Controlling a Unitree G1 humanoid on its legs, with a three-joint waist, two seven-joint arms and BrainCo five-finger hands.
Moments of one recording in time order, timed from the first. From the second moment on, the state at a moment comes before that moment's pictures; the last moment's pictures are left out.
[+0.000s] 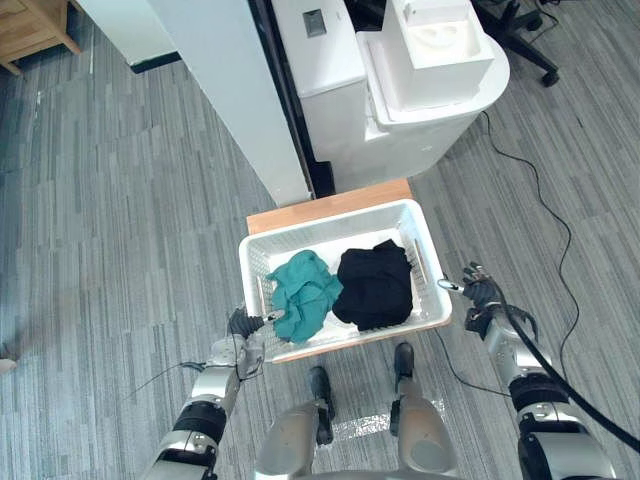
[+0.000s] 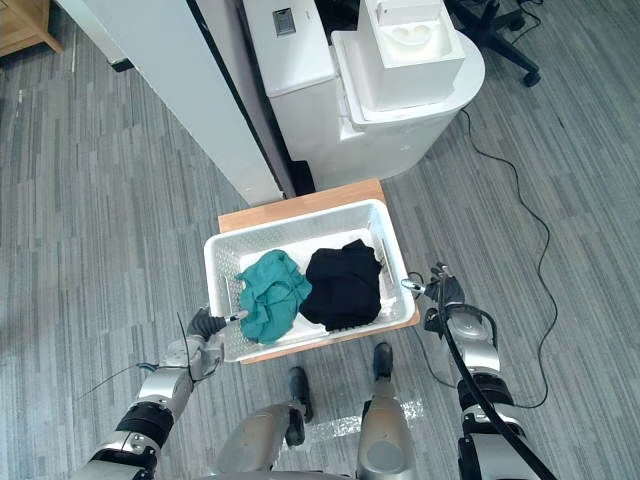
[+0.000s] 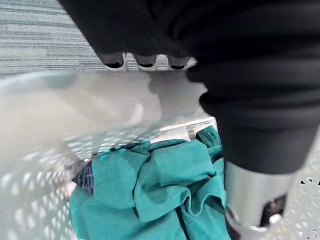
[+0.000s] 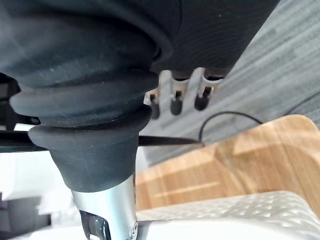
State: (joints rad) left arm -0.22 0.22 -0.08 0.63 -0.22 0.11 0.14; right arm -0.38 -0.34 -0.11 0.65 0.28 0.14 -0.05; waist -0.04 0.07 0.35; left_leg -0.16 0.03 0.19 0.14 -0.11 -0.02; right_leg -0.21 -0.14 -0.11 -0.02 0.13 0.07
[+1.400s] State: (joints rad) left arm -0.38 0.24 -0.08 0.49 -0.24 0.11 0.23; right arm -0.61 -0.35 -0.03 0.57 0.21 0.15 -0.06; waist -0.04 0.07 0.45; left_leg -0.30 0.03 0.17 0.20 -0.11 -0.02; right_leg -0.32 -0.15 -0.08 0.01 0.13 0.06
